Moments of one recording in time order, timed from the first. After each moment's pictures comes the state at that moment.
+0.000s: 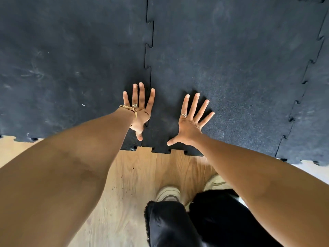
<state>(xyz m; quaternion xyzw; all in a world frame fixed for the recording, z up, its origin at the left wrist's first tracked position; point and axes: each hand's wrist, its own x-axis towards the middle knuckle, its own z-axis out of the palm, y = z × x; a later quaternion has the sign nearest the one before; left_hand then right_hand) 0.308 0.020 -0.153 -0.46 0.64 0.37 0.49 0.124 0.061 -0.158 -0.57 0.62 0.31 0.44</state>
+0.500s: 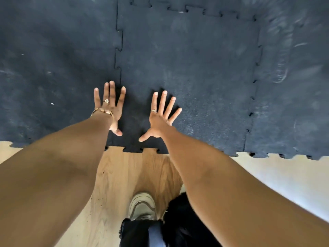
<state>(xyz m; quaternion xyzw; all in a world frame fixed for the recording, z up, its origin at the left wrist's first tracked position) 0.280 0.048 -0.140 -0.57 0.66 0.24 0.43 0.111 0.072 -0.153 -0.62 0.62 0.25 0.41</state>
